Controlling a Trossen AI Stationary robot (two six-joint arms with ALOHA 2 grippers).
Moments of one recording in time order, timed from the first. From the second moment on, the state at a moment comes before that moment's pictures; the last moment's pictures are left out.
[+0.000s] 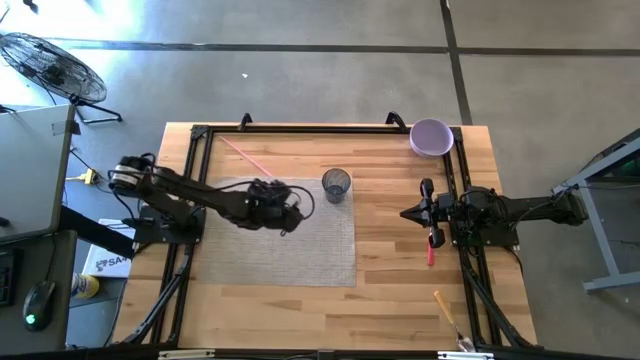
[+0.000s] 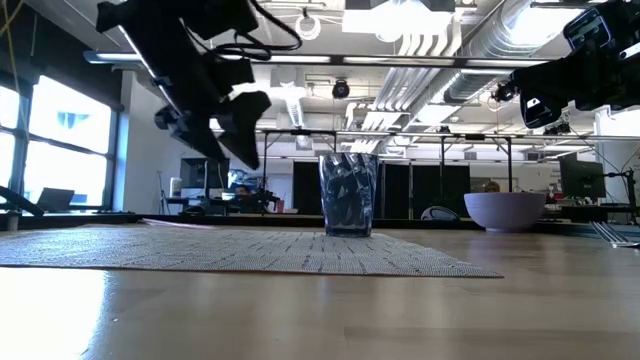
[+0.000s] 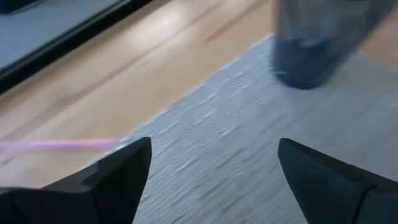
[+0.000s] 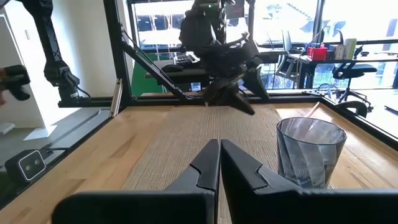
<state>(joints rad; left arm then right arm) -0.14 1.52 0.91 -0.50 -0.78 -0.85 0.04 0.12 0.01 0.13 -0.03 0.05</state>
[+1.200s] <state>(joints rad) -0.13 1.04 0.57 -0.44 -0.81 -0.97 0.04 0.19 0.01 0.36 0.33 0.03</state>
